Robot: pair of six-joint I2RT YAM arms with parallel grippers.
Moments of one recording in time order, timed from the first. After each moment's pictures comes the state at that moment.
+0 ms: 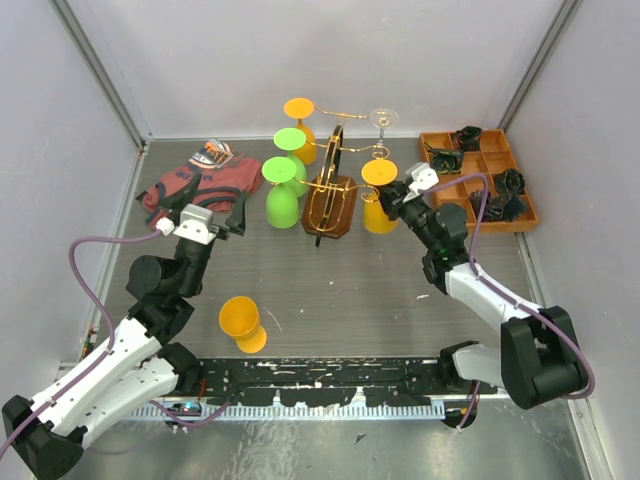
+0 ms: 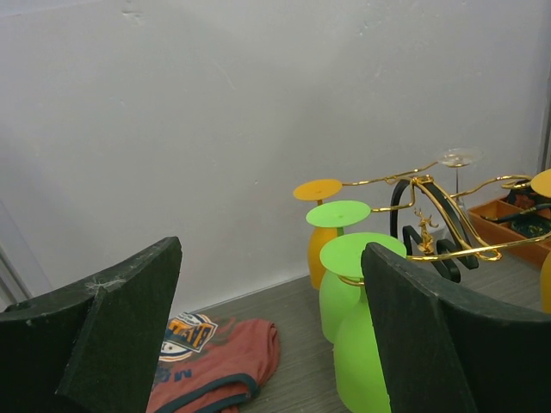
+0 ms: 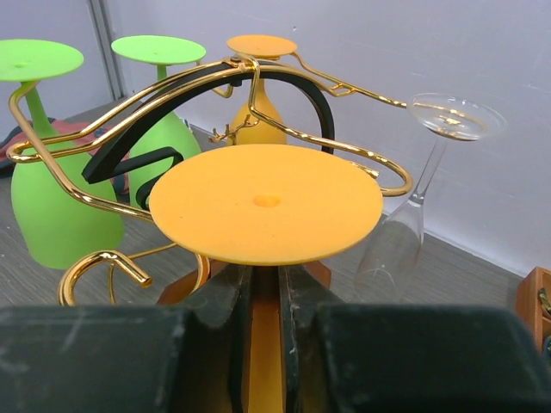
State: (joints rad) left arm -0.68 0.69 0.59 0.59 -0.29 0.36; right arm 0.29 1.21 0.59 0.82 -0.32 -0.03
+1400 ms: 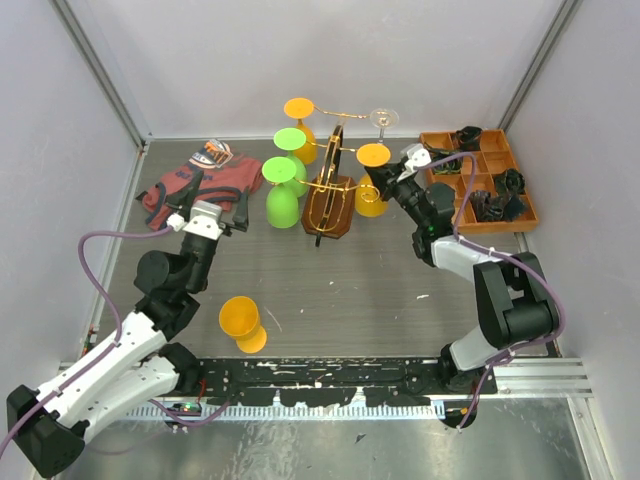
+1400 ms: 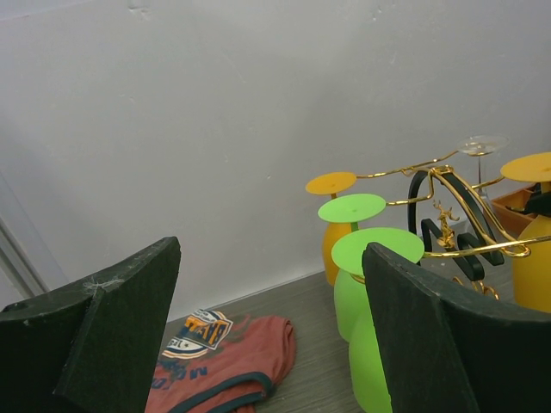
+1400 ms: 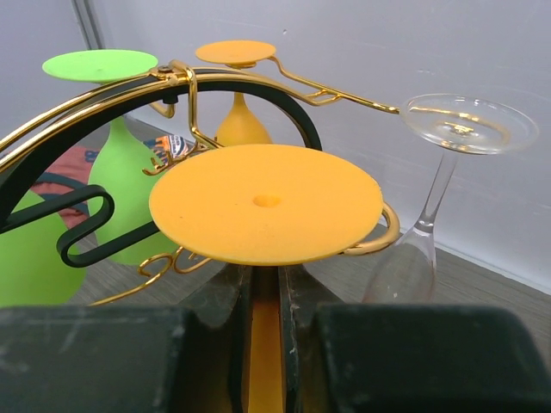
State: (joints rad) left arm -0.68 0.75 0.58 0.64 -0.31 0.41; right arm 0.24 1.53 0.74 1.02 -0.38 0.06
